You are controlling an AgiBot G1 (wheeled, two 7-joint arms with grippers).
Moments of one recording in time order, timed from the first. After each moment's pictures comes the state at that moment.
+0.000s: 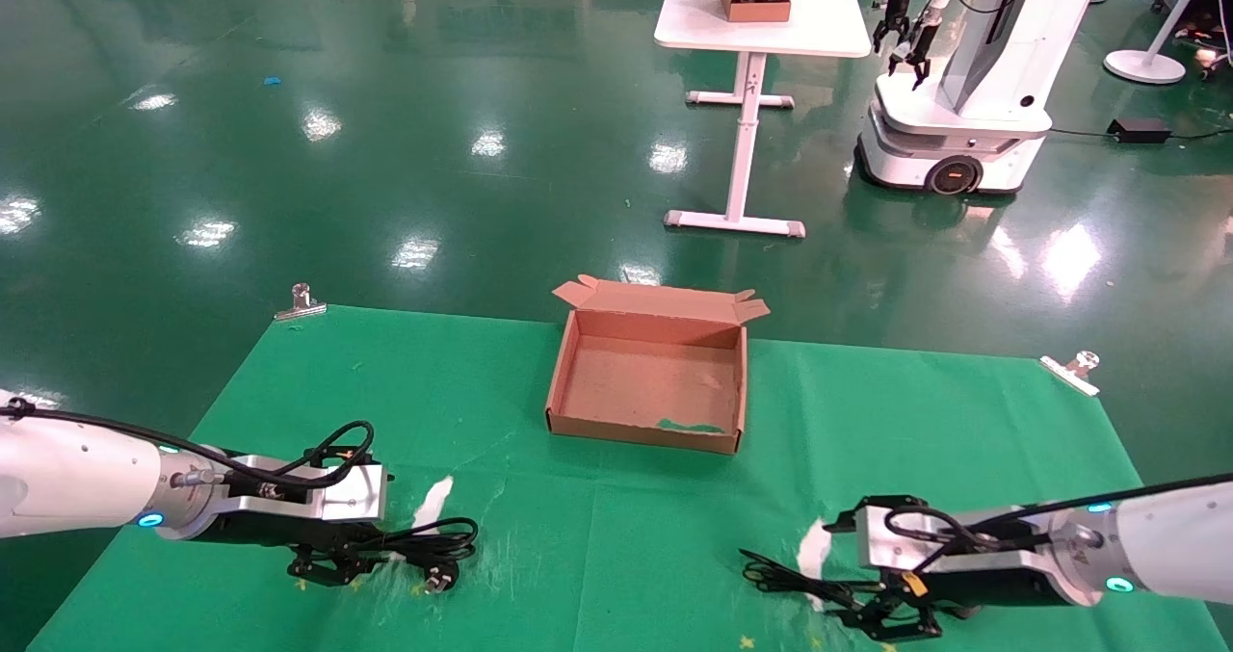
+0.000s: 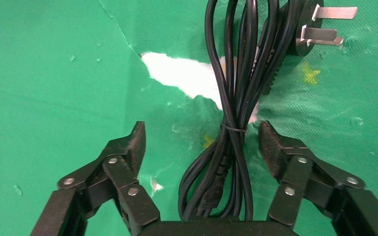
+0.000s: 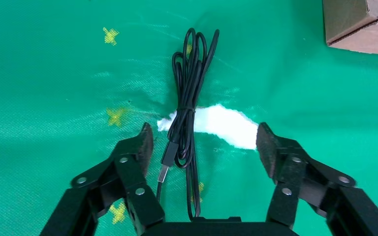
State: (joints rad) left arm -1.68 1.13 0.77 -0.10 1.74 1.09 0.57; right arm 1.58 -1.06 -0.69 0.05 -1.54 -1.25 -0.68
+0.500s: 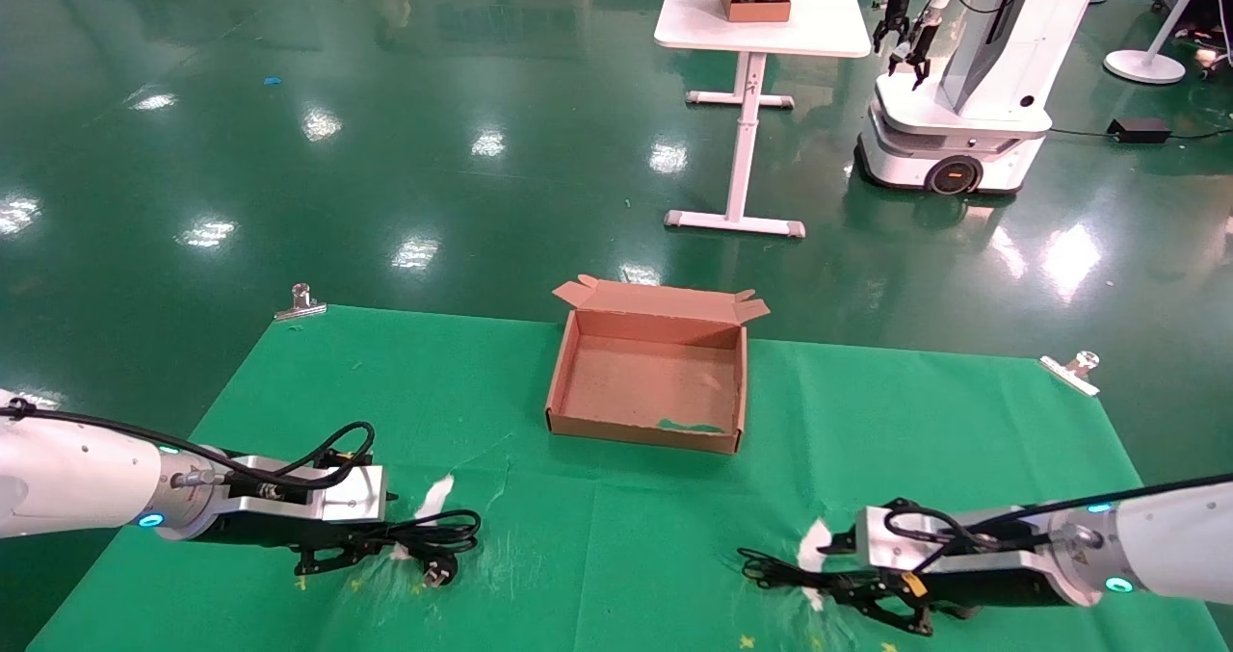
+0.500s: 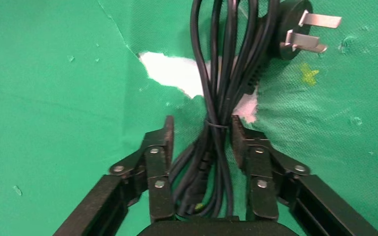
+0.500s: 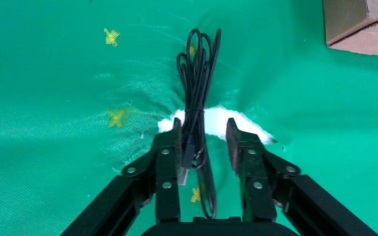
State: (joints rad) left arm -1.67 1.12 0.77 -0.11 1.74 1.09 0.57; right arm 1.58 -1.06 -0.69 0.06 -1.53 -1.25 -0.68
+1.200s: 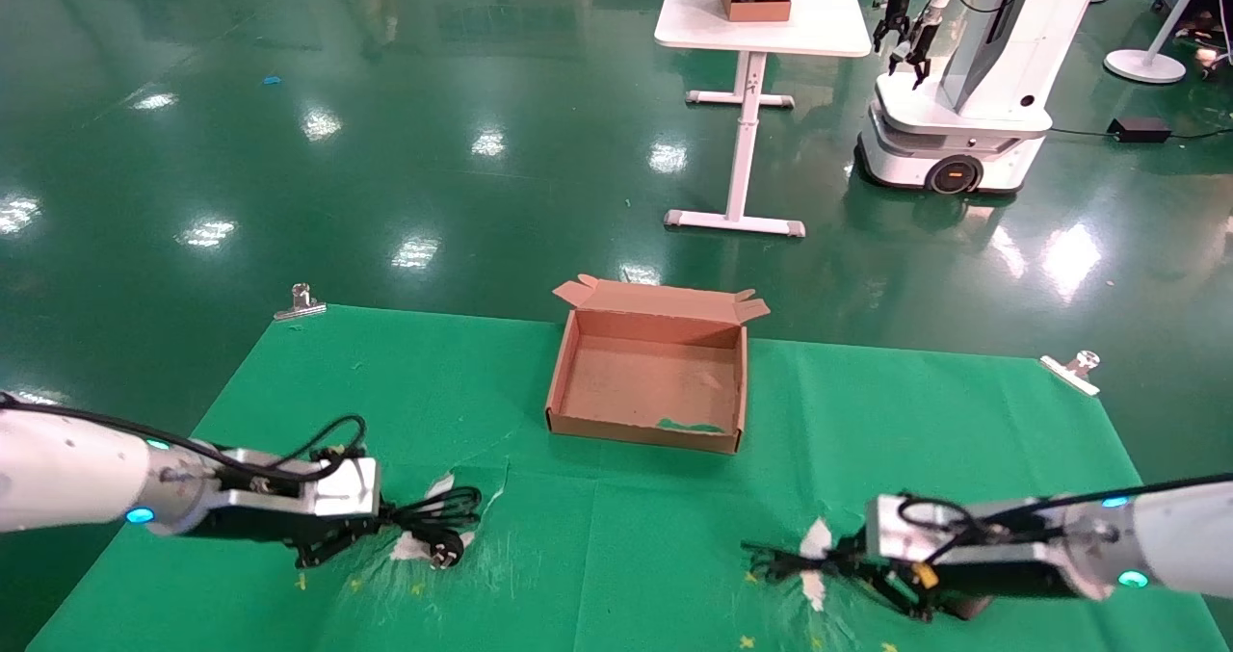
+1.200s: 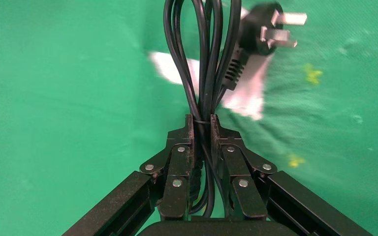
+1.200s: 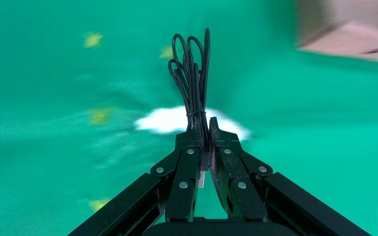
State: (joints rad) left arm -1.70 1.09 0.72 -0.09 1.67 1.13 0.53; right arm 1.58 -1.01 -0.64 0.07 -1.46 -1.26 -0.70
